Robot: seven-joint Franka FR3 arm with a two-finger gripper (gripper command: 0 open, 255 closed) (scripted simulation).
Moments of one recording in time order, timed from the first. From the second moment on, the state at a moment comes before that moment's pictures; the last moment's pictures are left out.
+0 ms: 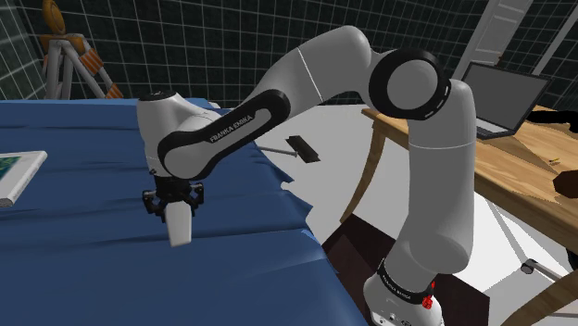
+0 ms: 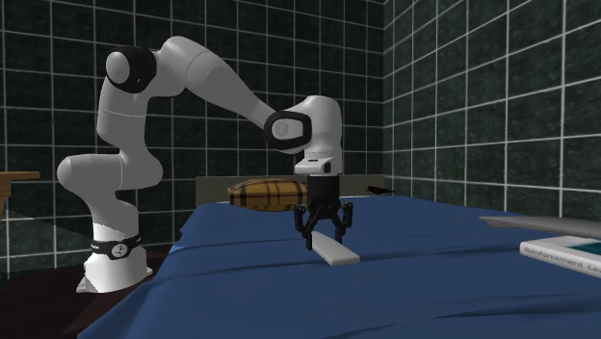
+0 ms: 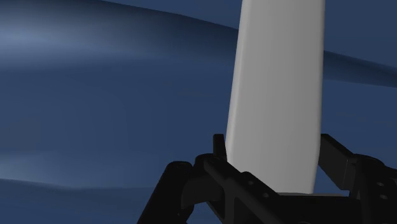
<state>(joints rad) 0.15 0.41 0.46 -1.84 -0.22 2.21 1.13</state>
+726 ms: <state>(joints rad) 0.14 0.40 0.46 -1.83 -0.22 2.19 1.12</state>
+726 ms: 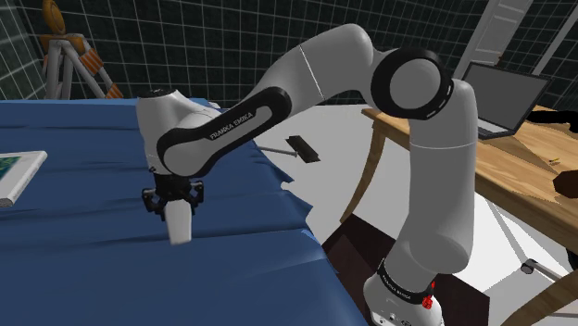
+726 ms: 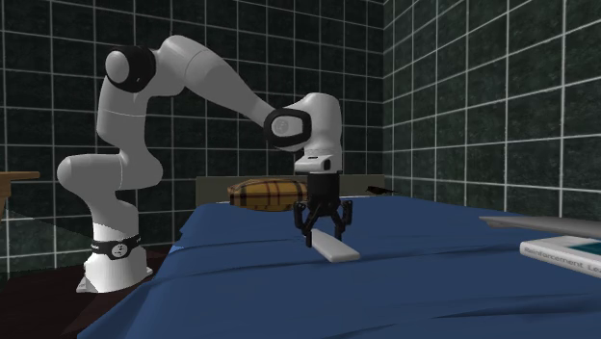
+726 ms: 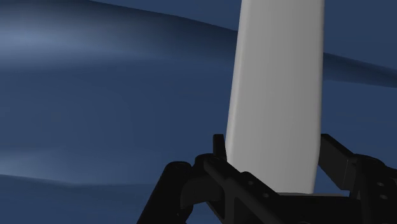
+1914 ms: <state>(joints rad) 0.13 0.30 0.49 -1.72 -0.16 1.99 1.08</state>
